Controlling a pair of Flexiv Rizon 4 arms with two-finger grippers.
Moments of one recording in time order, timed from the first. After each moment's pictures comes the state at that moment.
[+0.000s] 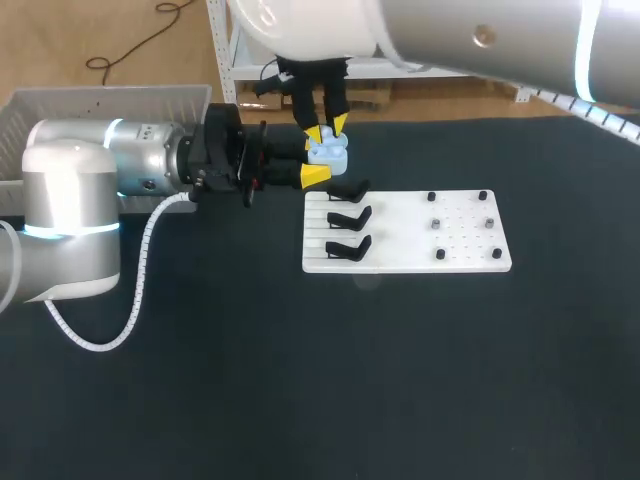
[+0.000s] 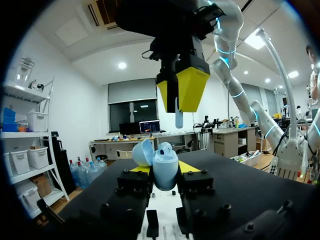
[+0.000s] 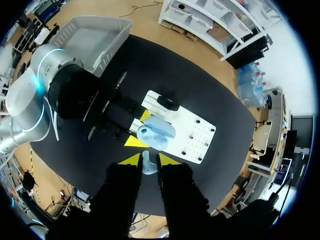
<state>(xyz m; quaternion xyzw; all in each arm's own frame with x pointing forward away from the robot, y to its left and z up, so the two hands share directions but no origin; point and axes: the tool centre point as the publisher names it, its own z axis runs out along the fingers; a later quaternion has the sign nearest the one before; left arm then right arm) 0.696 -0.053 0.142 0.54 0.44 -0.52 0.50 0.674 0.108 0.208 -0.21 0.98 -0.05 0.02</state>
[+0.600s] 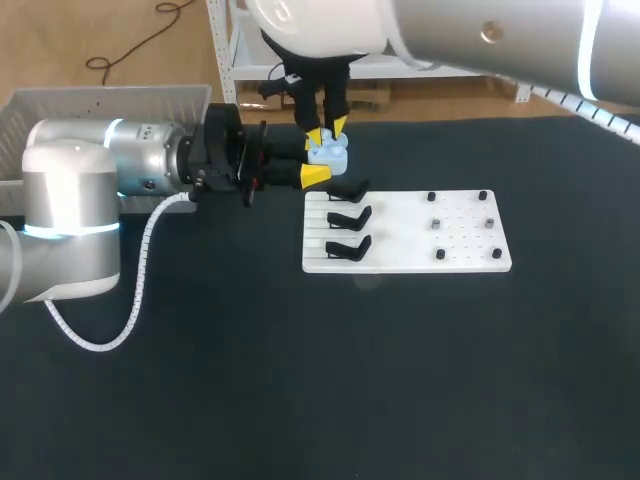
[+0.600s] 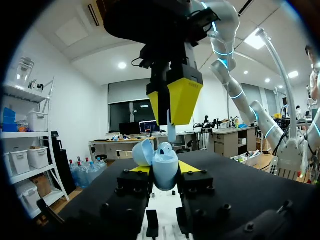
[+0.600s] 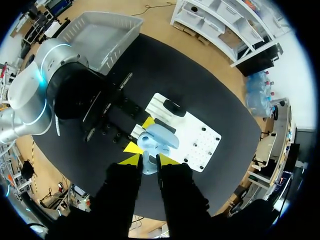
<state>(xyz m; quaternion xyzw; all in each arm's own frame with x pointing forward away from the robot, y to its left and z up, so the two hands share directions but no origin) 0.696 -0.053 0.142 0.54 0.44 -0.52 0.50 0.681 0.109 0.197 -0.25 0.97 -0.03 0.01</state>
